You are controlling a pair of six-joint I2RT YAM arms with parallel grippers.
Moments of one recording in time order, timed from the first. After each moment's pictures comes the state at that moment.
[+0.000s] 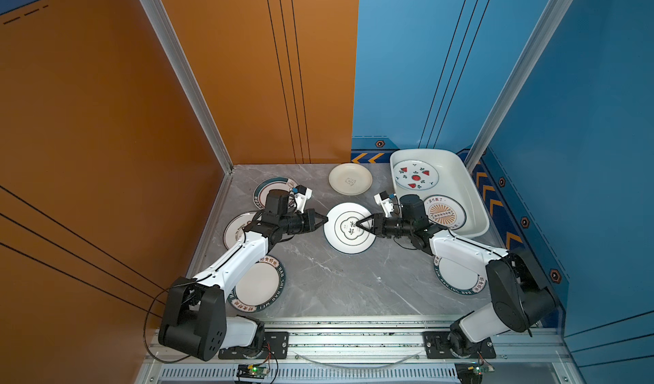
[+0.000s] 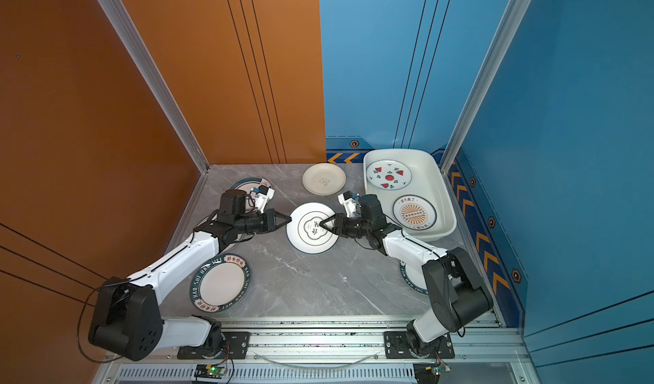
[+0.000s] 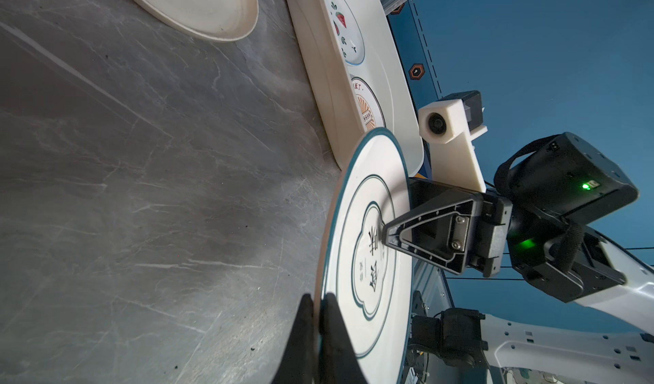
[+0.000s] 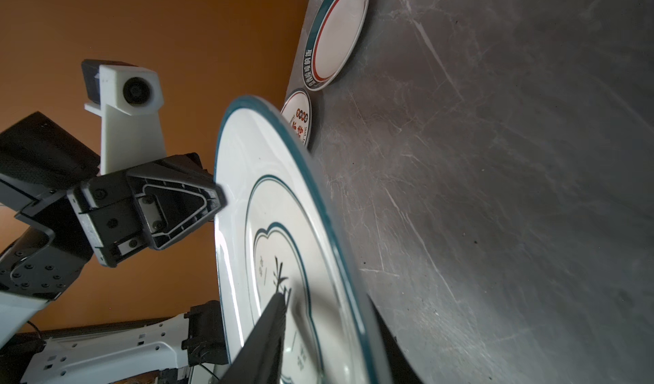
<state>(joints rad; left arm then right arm) -0.27 1.35 0.89 -0.16 0.70 -0.55 0.45 1.55 0.85 0.21 -0.74 0.78</state>
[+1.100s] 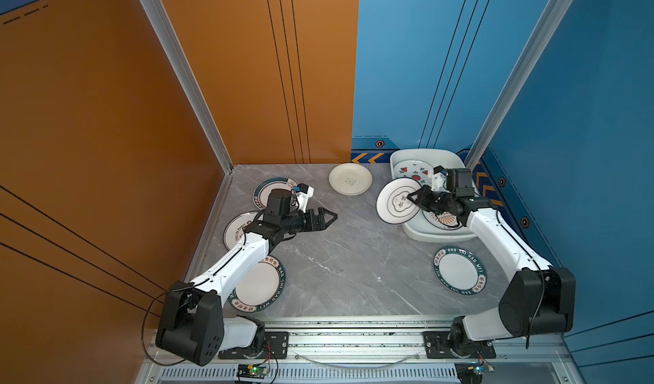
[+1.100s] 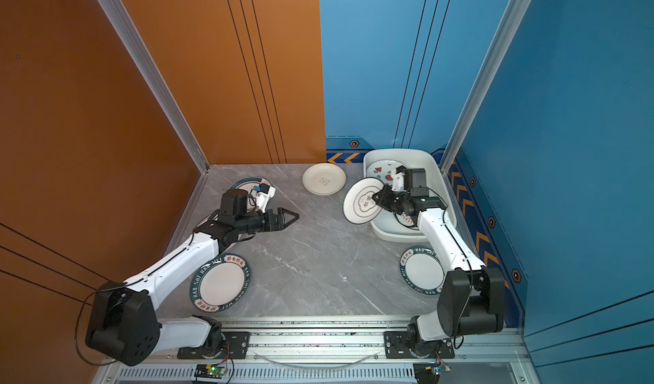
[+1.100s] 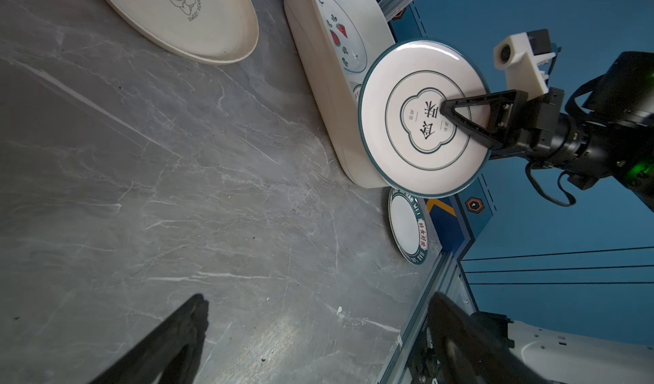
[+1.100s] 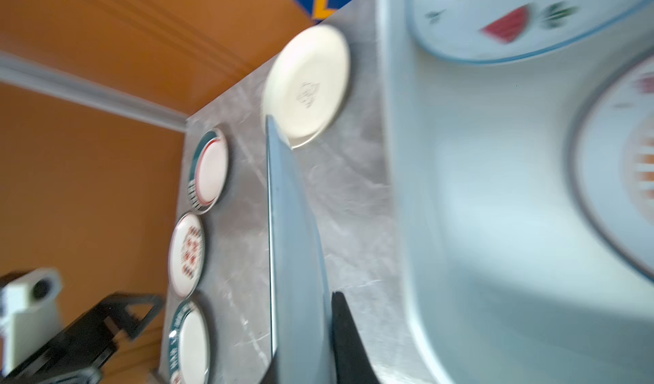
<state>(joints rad) -0.32 1.32 0.89 -0.15 0.62 -0.51 0.02 1.45 1.18 -0.50 -0.41 0.50</state>
